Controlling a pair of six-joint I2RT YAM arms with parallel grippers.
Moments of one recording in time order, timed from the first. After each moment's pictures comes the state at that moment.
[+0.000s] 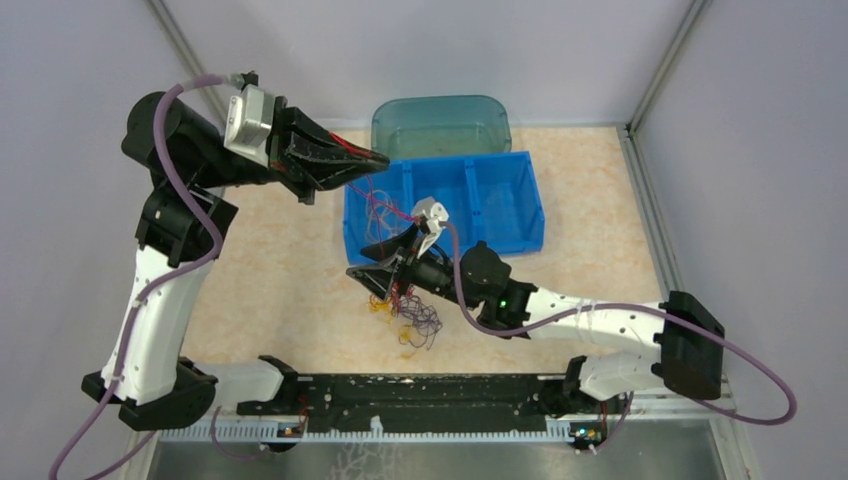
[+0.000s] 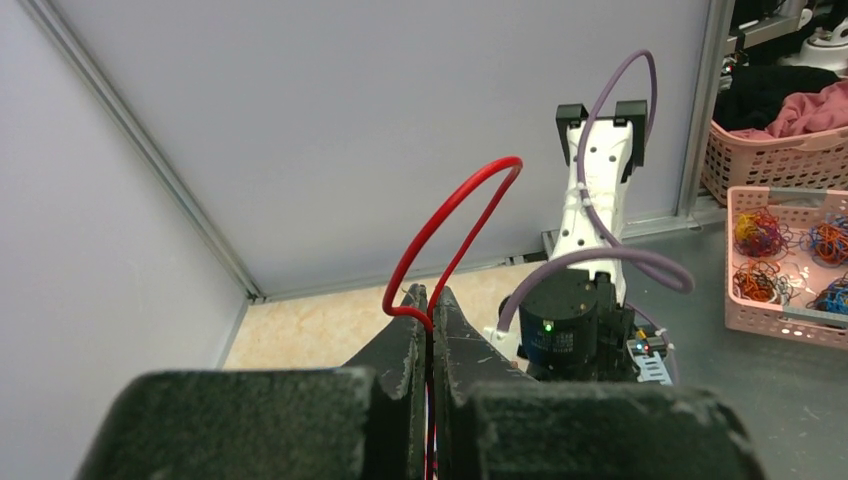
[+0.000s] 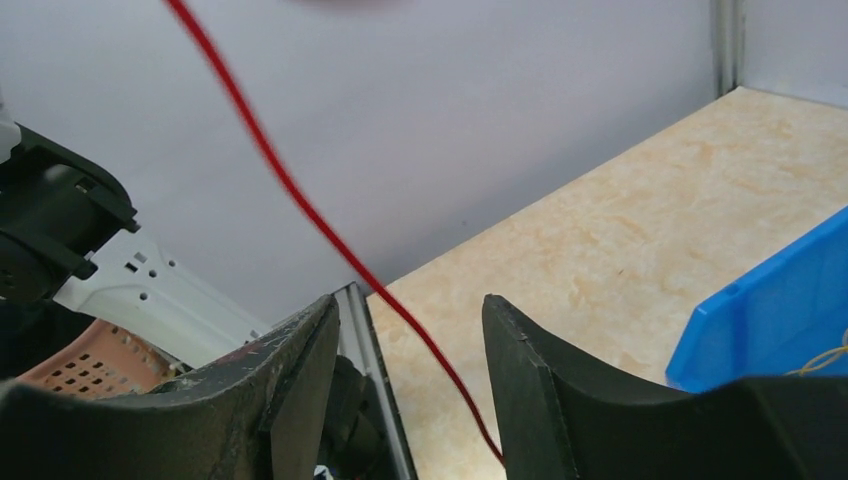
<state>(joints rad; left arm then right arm) -0.53 1.24 1.86 -0.27 1.04 -0.06 1.19 1.24 0.84 0.62 0.01 0.38</state>
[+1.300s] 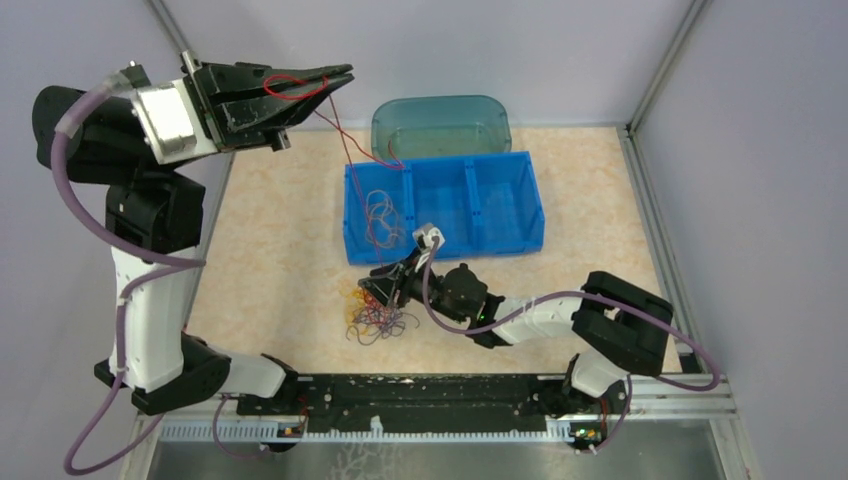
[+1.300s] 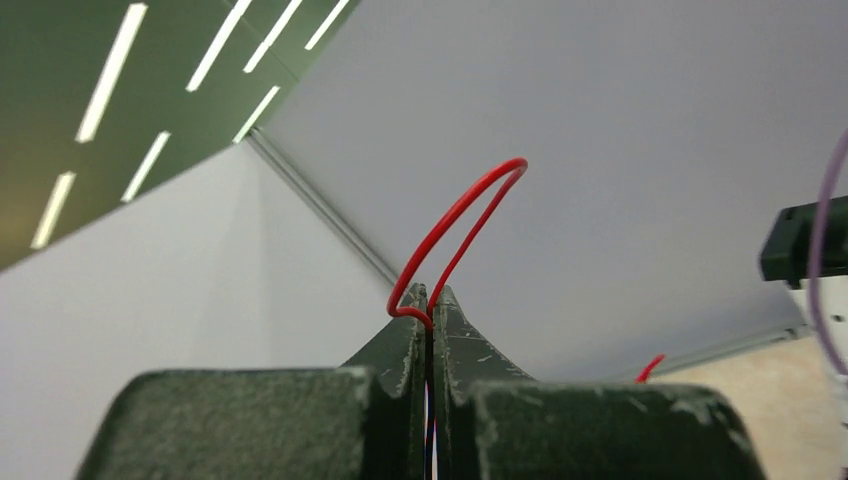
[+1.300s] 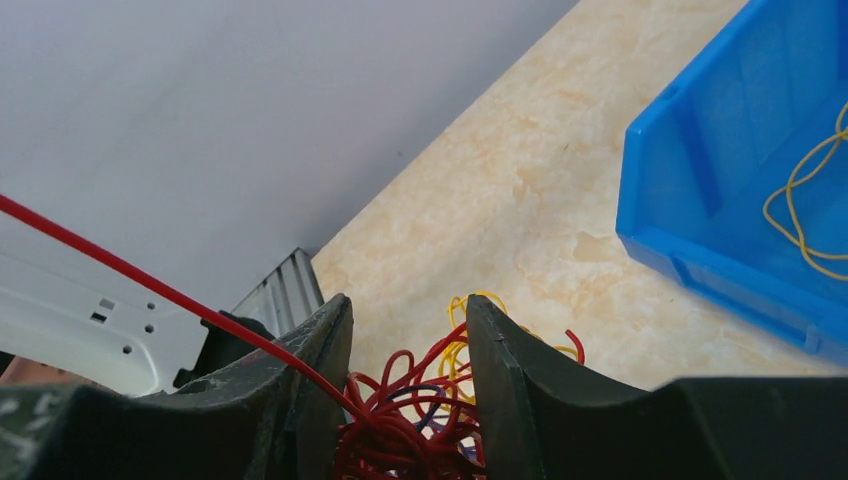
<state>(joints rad) -0.53 1.38 2.25 -0.14 0.90 0.15 1.13 1.54 0.61 0.98 0.07 0.59</state>
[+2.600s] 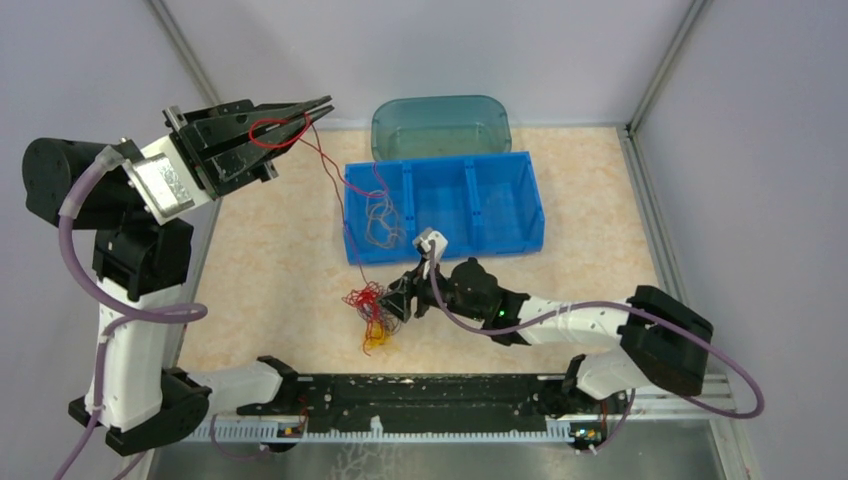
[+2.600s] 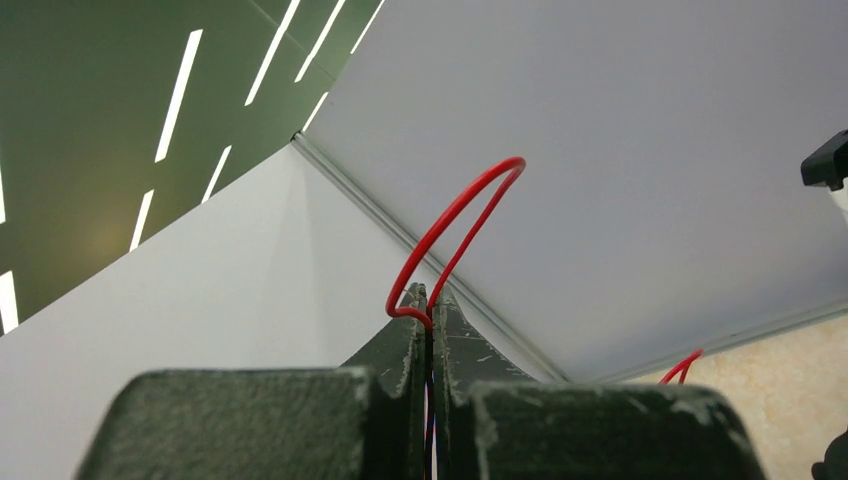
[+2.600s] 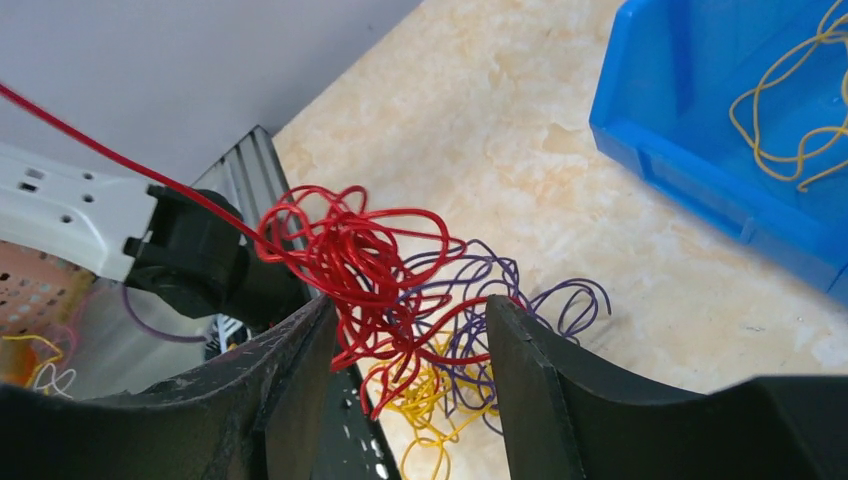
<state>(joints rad) -0.53 1.18 1.96 -0.05 0.85 0.34 1.10 1.31 0.58 0.62 -0.06 0.48</state>
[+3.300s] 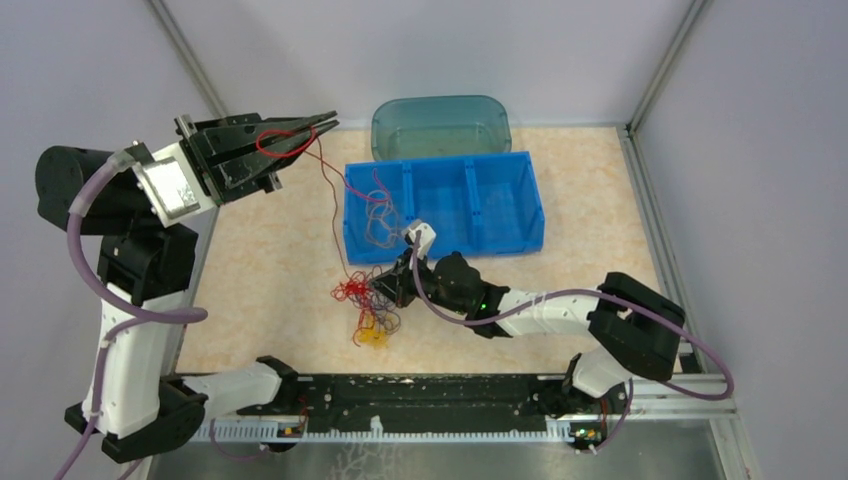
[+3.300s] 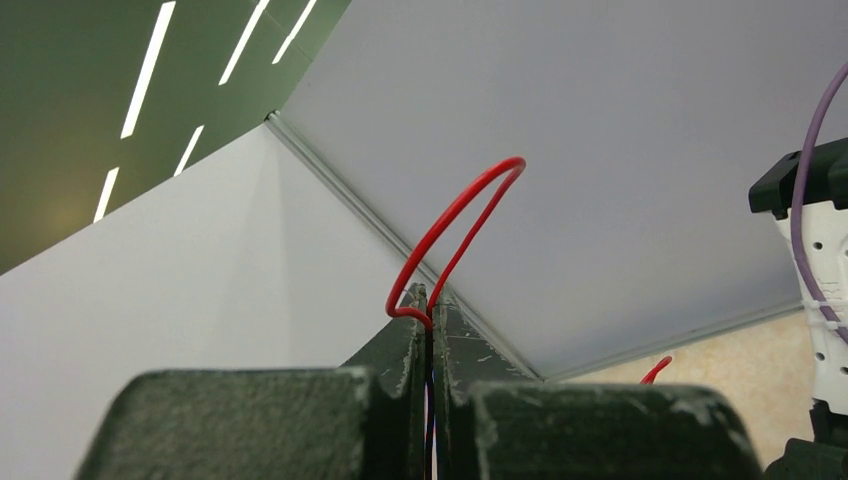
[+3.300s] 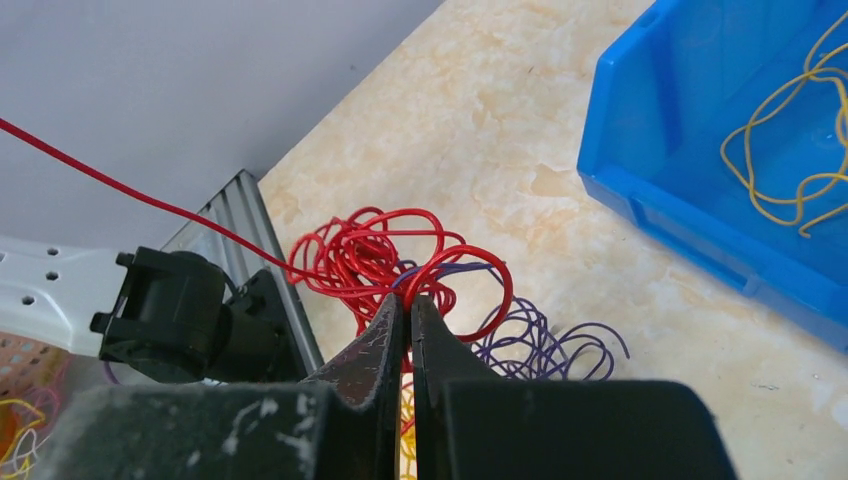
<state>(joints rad) -0.53 1.14 1.89 -0.04 0.86 0.28 1.10 1.49 0.69 0.69 -0.02 0.51</state>
